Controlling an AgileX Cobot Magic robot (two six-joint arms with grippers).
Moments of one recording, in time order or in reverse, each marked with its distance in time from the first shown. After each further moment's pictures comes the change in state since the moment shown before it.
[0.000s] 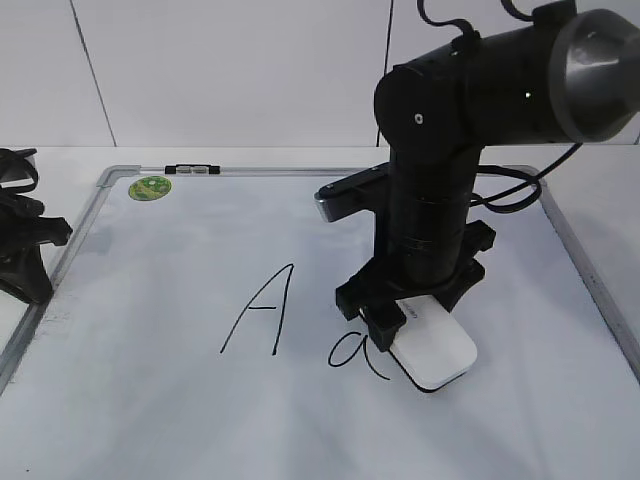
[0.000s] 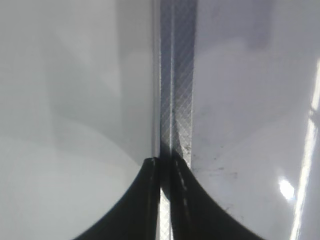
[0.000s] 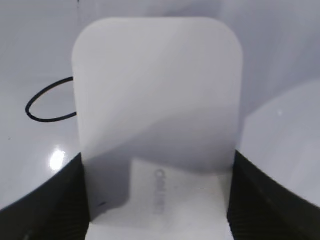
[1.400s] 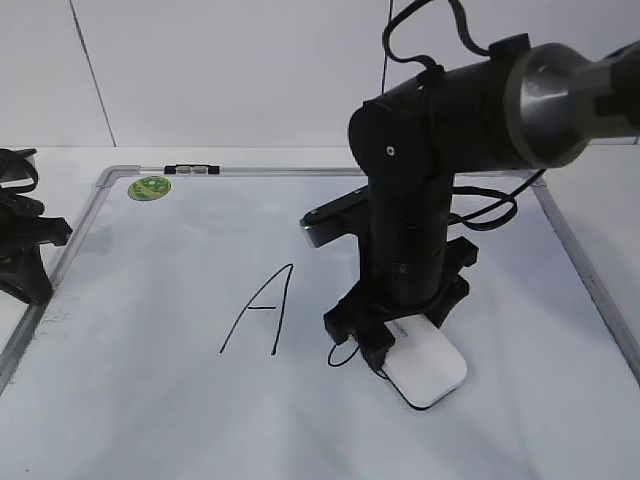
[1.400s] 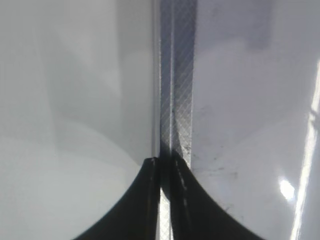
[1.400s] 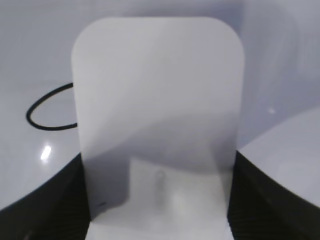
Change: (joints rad) left arm 0.000 0.000 0.000 -0.002 0.000 0.000; right arm 0.032 0.058 -0.004 -0.011 -0.007 -0.005
